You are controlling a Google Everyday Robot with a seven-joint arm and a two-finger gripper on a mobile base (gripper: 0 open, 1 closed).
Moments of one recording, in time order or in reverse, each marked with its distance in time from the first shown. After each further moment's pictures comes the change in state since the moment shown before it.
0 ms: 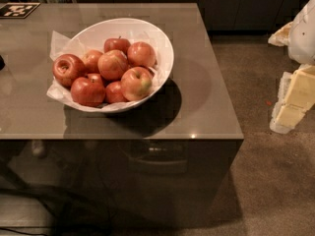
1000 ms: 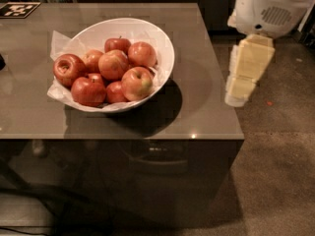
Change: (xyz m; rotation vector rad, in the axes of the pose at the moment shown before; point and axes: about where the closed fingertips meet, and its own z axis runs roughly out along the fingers) arm -0.079 -0.017 -0.001 -0.040 0.030 -0.051
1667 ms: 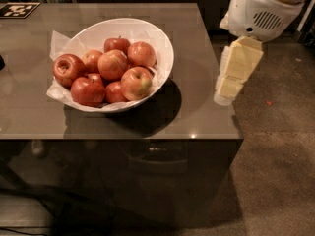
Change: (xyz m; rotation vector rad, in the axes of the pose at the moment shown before) arm -0.015 -0.005 0.011 -0.011 -0.093 0.016
